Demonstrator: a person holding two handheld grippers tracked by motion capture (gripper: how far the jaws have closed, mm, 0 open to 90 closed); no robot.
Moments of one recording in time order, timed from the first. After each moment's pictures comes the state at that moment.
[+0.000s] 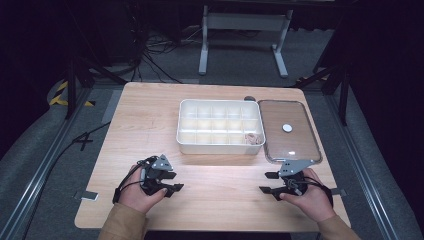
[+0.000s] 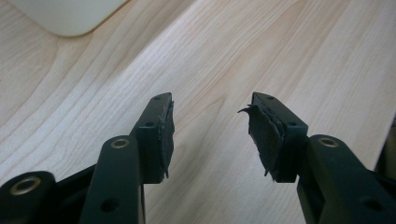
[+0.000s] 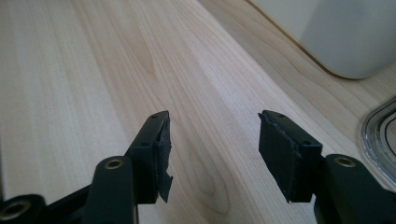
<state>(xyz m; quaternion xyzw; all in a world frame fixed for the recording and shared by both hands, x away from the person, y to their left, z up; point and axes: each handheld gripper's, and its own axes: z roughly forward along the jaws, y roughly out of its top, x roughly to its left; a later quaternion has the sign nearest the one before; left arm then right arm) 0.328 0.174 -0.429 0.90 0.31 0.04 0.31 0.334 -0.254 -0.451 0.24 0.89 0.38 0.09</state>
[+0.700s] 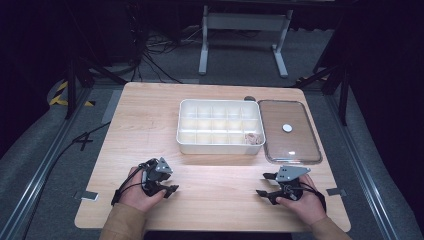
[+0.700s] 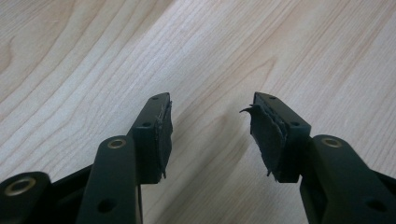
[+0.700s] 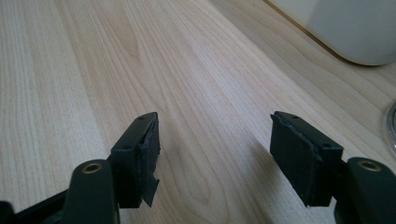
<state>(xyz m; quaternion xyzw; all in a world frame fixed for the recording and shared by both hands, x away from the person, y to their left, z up) 0.332 0.178 -0.450 0.91 0.32 0.07 0.25 0.335 -0.253 -0.483 0.23 0.88 0.40 0.11</state>
